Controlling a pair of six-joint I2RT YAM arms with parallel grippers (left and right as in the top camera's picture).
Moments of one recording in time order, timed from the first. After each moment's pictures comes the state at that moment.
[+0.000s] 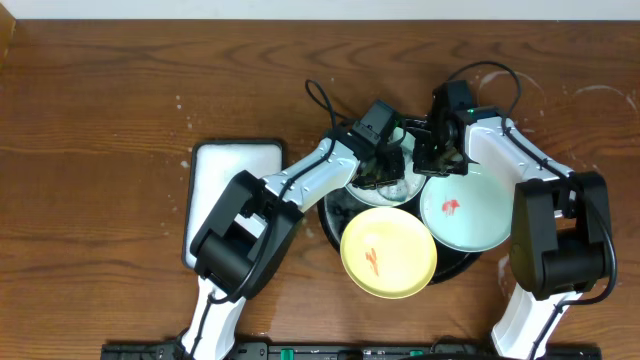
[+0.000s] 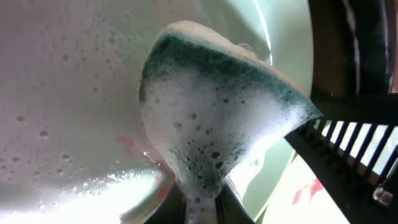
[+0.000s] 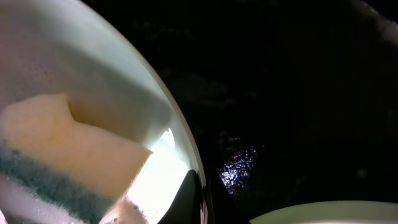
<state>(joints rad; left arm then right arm) -0.67 2.13 1.47 -0.48 0.35 -0.78 0.19 1.98 1.30 -0.74 -0.13 0.30</state>
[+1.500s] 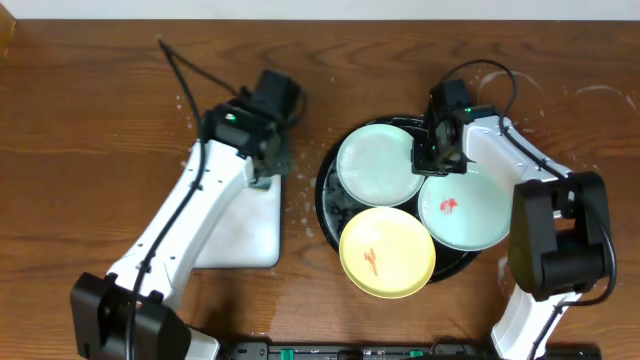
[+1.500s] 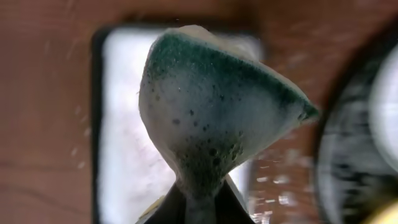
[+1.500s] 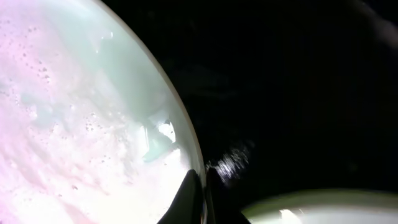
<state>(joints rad) -0.37 1.61 1.39 -1.13 -0.25 -0.41 0.21 1.97 1.32 -0.77 -0.10 0.27</state>
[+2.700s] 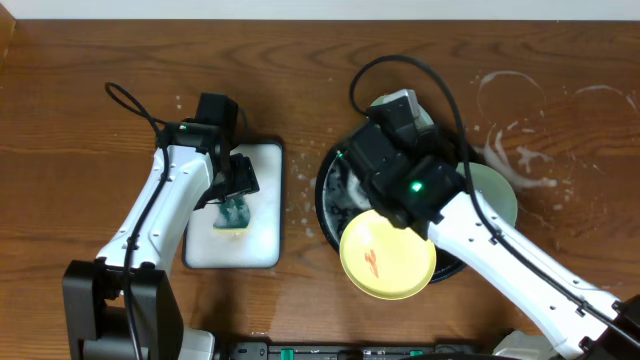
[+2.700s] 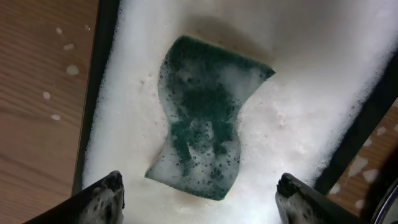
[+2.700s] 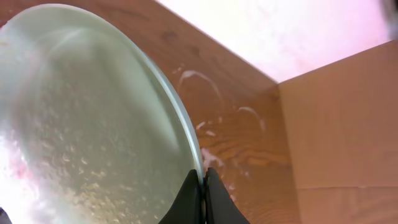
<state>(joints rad) -0.13 1.61 1.18 -1.05 -0.08 -0.45 0.77 1.53 1.34 -0.90 1.01 0.17</state>
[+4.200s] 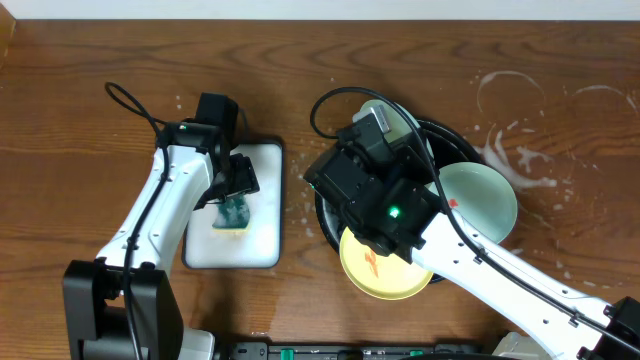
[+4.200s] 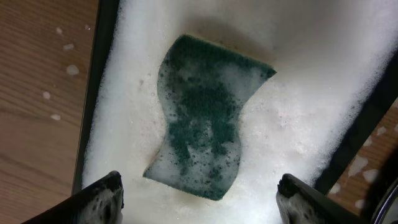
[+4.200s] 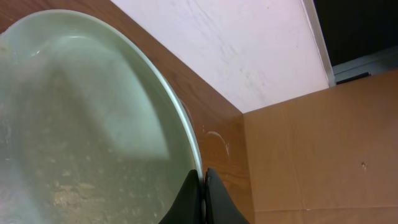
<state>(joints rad) -0.13 1.61 1.18 -1.05 -0.08 -0.45 0.91 1.53 1.34 -0.90 1.18 0.07</state>
